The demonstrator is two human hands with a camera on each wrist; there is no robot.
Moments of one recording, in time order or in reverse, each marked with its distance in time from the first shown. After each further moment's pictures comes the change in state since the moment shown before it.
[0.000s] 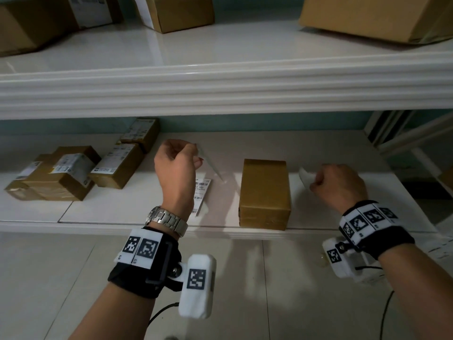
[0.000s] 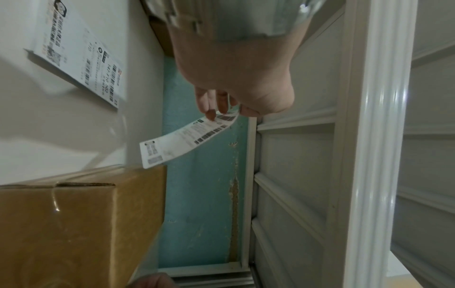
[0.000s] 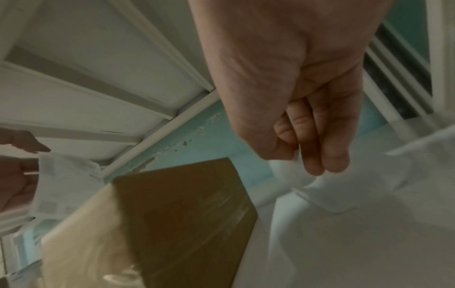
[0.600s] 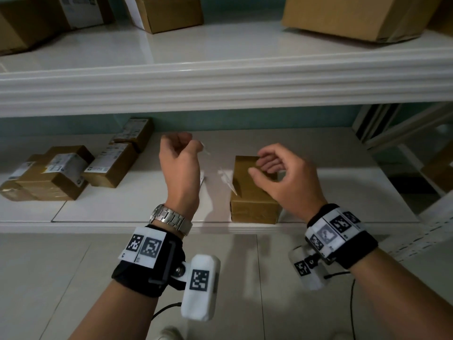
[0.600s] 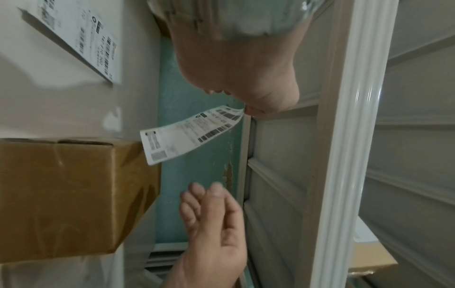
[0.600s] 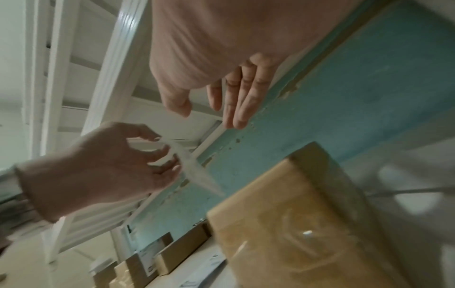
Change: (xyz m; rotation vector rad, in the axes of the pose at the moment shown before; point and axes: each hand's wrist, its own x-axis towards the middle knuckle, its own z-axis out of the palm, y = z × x) left_hand -0.024 0.008 0.018 -0.066 -0.033 0.051; right_hand -0.057 -0.068 -0.018 0.729 0.310 -0.586
